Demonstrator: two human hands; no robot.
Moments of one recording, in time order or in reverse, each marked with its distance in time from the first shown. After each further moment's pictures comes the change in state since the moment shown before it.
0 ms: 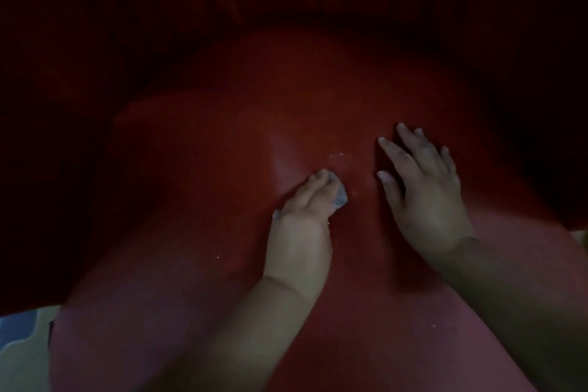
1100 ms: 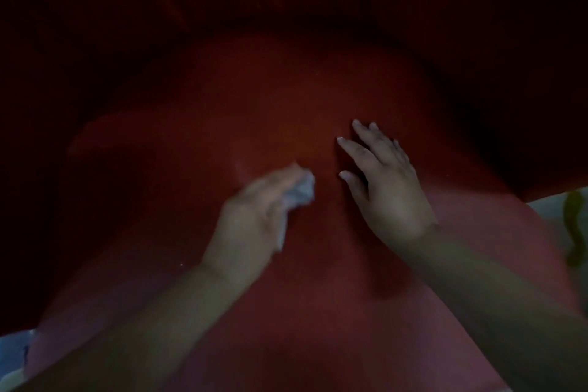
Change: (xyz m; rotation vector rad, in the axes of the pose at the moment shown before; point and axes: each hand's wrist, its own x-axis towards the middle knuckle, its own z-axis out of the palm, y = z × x) left_hand 0.011 0.004 -0.018 -0.106 -0.132 0.324; right_hand -0.008 0.011 -0.007 0.133 -0.039 -0.012
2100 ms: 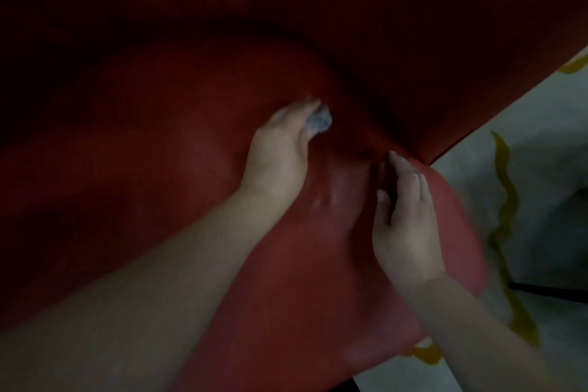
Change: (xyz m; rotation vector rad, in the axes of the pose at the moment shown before) left_hand 0.085 0.062 0.110 0.151 0.012 0.140; right_hand -0.107 0.054 -0.040 0.218 0.382 0.453
